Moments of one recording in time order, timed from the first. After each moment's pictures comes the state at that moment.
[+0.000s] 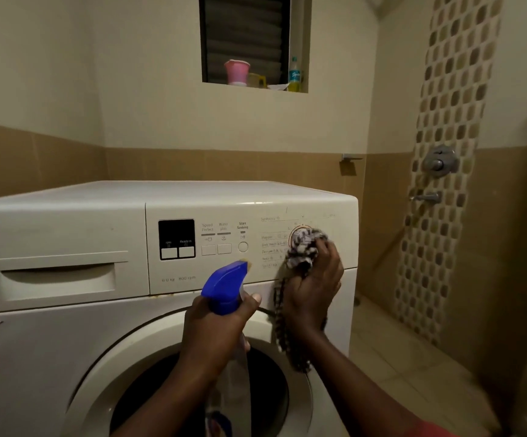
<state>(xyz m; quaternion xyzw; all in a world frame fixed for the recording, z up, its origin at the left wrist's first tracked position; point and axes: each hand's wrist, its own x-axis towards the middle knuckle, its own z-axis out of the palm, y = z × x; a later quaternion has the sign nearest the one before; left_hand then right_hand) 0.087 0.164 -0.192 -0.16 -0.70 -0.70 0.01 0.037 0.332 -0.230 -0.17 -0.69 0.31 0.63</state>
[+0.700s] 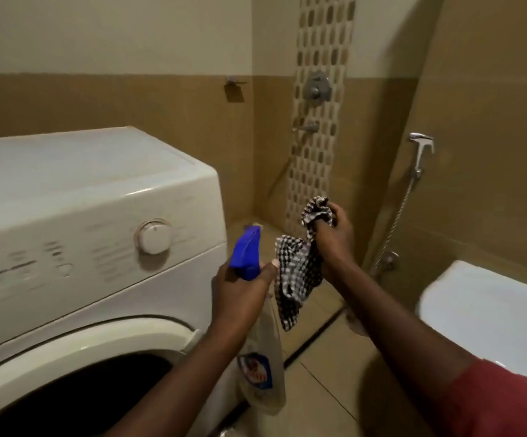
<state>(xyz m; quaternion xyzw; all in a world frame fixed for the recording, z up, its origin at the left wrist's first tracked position) 0.146 0.349 -0.169 -0.23 -0.70 -0.66 -0.17 0.187 0.527 -0.171 -0.39 -0.58 0.53 0.48</state>
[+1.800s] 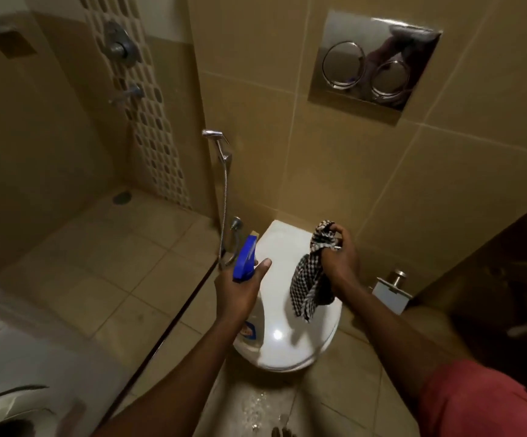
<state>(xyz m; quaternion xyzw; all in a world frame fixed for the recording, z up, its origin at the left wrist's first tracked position) 0.451 0.569 -0.037 -0.31 -0.70 -0.54 -0.37 0.609 0.671 -0.035 -0.66 -0.48 0.41 0.41</state>
